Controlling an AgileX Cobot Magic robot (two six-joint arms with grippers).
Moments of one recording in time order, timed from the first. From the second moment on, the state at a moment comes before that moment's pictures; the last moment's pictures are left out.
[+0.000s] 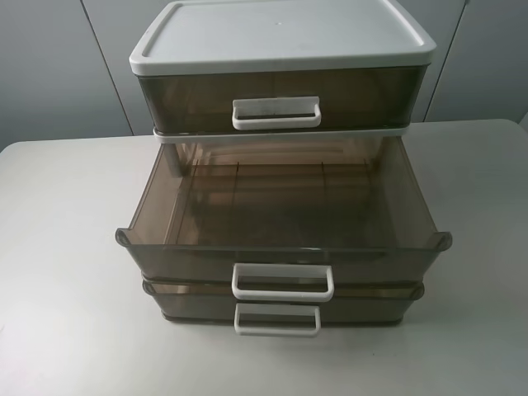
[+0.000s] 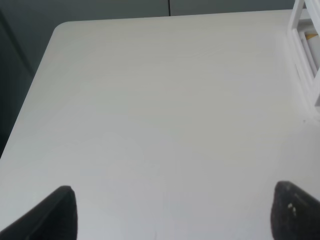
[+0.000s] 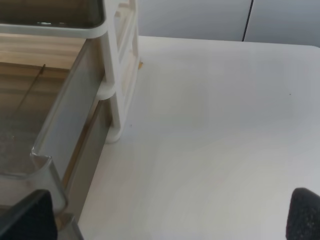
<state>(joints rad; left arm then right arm) -0.02 0.00 -0.51 0.10 1.09 -0.05 -0.01 0.00 -0.50 0.10 1.09 -0.12</state>
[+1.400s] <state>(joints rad) -0.02 0.00 -0.51 0.10 1.09 -0.05 -0.01 0.00 -0.50 0.10 1.09 -0.12</state>
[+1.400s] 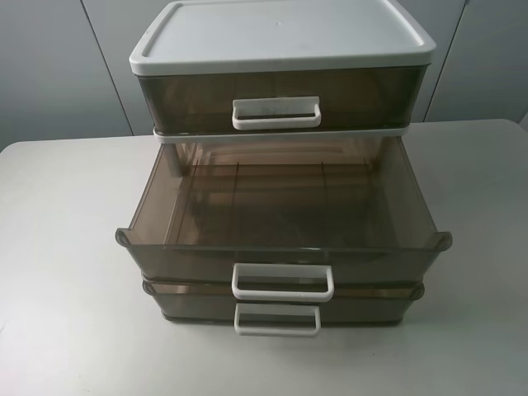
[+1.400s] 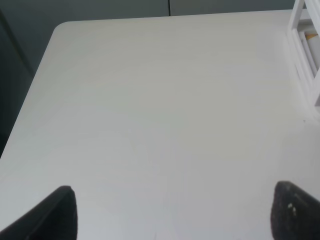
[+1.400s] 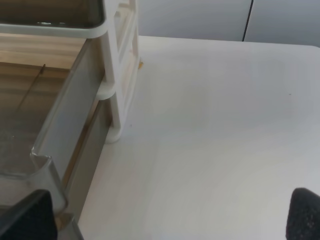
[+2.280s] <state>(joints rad) -0.02 0.00 -0.51 0.10 1.09 -0.05 -0.01 0.61 -0.85 0.10 1.08 -0.09</state>
